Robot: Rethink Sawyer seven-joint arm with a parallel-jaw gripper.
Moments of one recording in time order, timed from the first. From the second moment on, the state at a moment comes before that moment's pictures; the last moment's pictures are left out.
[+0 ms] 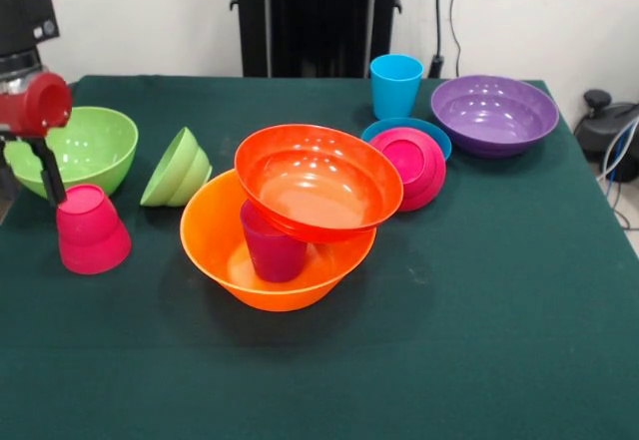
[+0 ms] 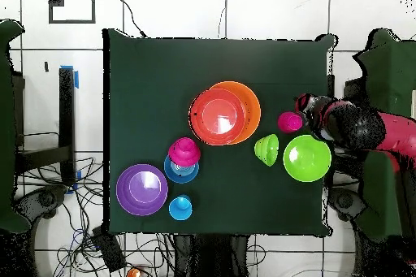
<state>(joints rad) -1.18 -0.45 0.87 1.47 -0.74 0.74 1.94</state>
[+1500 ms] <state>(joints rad) -1.16 -0.29 0.84 1.42 -0.74 0.71 1.94</state>
